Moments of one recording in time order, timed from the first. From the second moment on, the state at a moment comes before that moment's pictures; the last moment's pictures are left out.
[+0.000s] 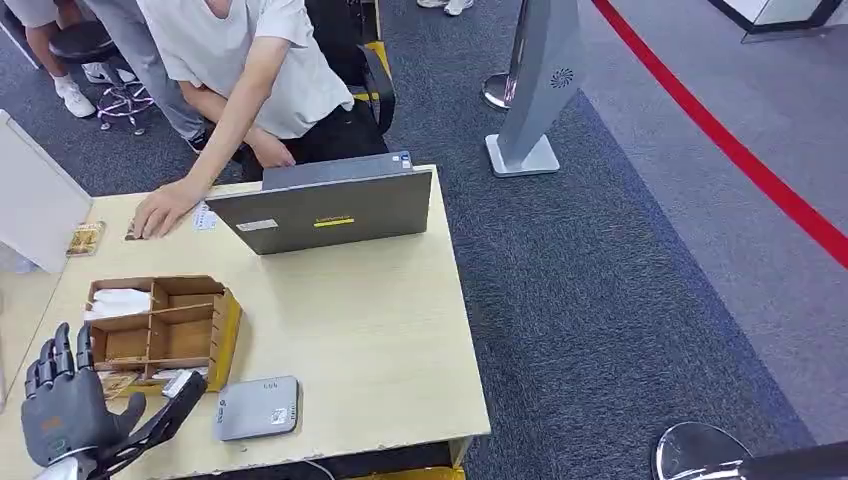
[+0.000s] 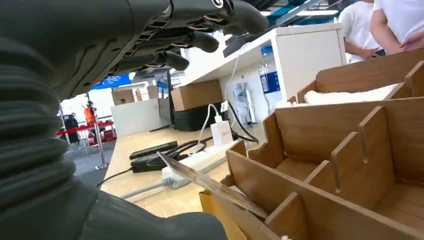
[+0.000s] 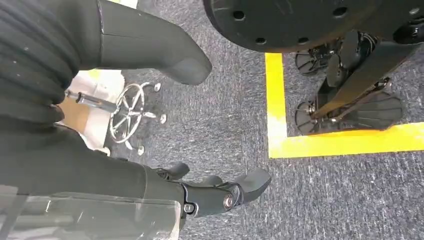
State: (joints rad) left arm 0.13 0.11 -0.08 -1.54 -1.40 0.28 0.27; right arm 0.01 0.30 -1.50 -0.79 1.42 0.52 -0.15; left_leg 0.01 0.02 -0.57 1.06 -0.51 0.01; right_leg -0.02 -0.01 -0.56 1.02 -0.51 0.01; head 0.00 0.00
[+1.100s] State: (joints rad) left arm 0.16 0.12 0.03 -1.59 -1.44 0.27 0.27; right arm 0.01 0.30 -1.50 -0.80 1.43 0.52 -0.16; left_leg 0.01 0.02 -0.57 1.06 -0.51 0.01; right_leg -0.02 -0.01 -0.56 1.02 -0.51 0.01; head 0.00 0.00
